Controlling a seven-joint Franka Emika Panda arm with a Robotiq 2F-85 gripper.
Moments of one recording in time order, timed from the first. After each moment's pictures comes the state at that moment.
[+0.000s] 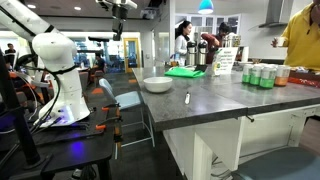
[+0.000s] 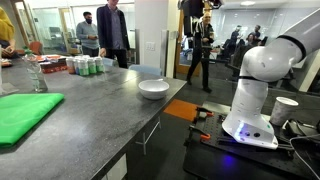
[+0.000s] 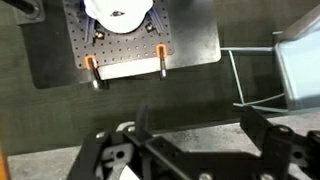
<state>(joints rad) 0.03 -0.78 0.09 -2.48 0.20 1.49 0.24</state>
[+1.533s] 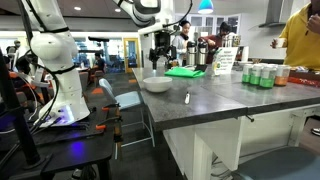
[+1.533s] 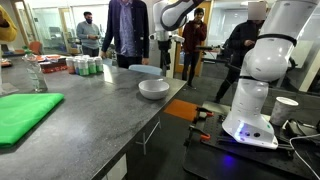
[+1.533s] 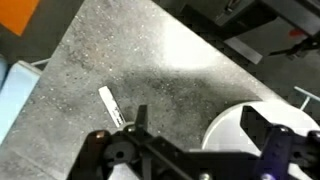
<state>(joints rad) -0.03 -0.16 -0.15 -2.37 -0.23 2.13 -0.62</state>
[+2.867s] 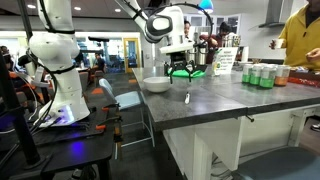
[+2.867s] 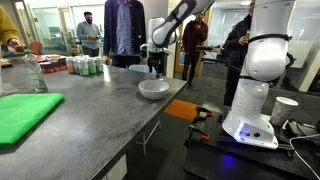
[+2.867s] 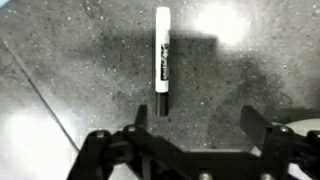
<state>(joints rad) -0.09 0.12 -0.14 -2.29 -0.14 2.51 -1.15</state>
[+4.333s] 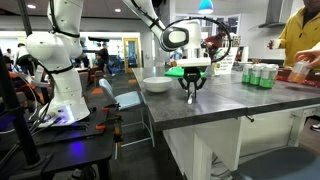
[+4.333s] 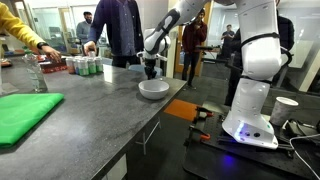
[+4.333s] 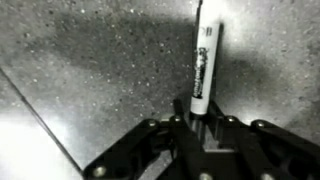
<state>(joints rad) -0.24 0.38 -0.04 -2.05 -0.06 2.49 -1.26</state>
